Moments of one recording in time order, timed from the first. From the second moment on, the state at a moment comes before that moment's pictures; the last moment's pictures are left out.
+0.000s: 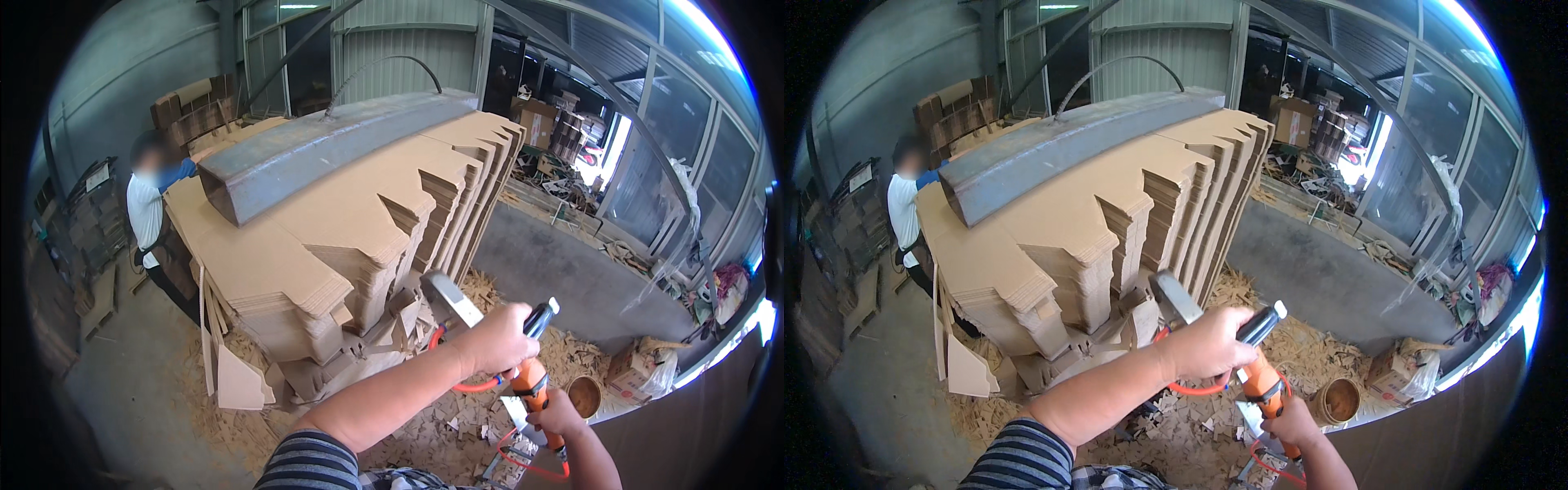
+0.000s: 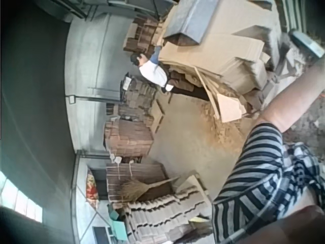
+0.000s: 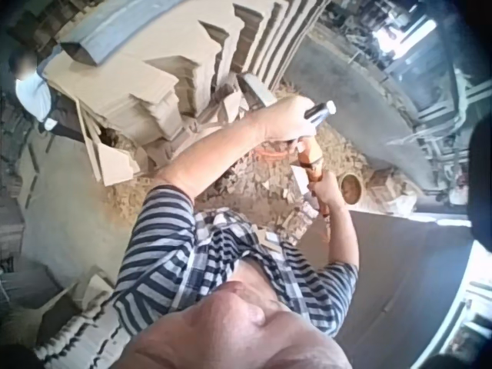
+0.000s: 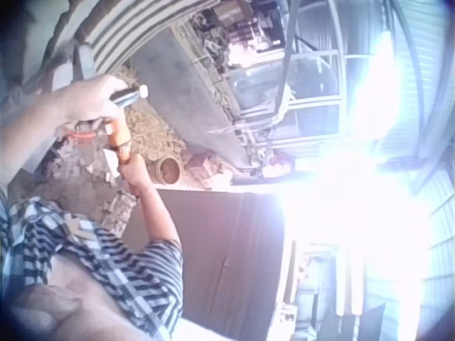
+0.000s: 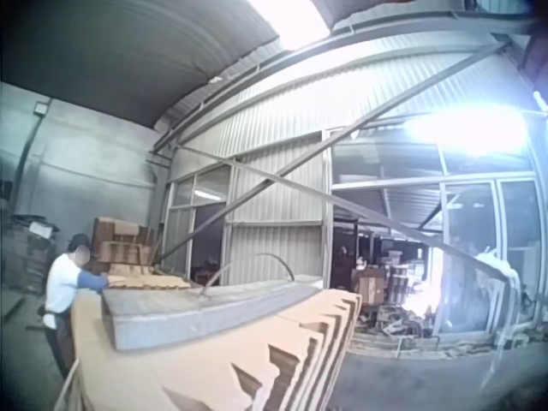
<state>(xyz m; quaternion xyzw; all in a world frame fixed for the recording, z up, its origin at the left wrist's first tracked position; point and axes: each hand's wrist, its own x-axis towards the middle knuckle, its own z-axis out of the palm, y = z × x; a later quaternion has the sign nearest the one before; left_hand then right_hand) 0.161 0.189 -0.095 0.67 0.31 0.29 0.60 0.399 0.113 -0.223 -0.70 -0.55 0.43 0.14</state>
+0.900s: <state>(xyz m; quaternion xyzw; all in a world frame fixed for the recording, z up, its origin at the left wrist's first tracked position) 0.113 0.251 -0.140 0.51 0.35 0.31 0.72 0.362 0.186 -0.202 -0.68 -0.55 0.48 -0.06</state>
